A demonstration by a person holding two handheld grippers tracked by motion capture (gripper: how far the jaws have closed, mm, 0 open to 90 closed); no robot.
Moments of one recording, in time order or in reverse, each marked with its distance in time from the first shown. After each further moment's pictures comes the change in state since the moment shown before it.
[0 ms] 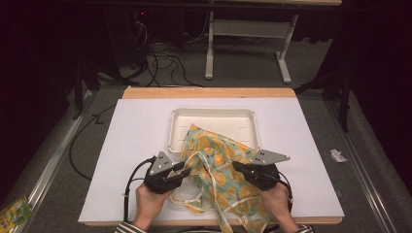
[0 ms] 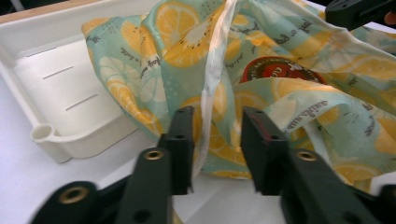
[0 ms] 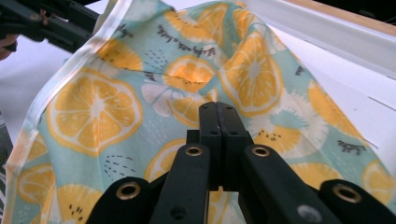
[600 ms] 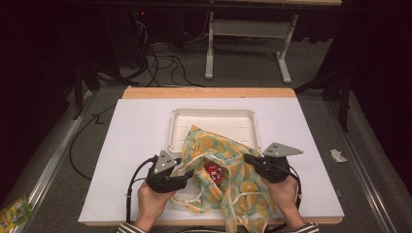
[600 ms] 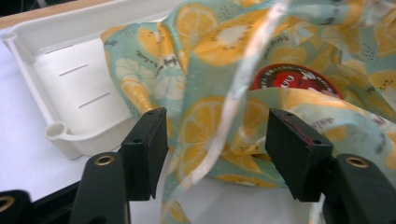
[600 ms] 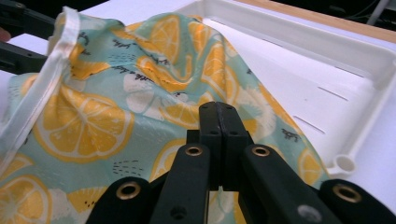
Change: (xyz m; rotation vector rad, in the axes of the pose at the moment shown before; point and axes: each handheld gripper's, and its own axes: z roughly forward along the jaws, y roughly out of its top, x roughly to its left) left arm -0.005 0.007 0.003 0.012 0.065 -0.035; right arm -0.030 -0.003 -0.011 -0.024 -0.067 0.084
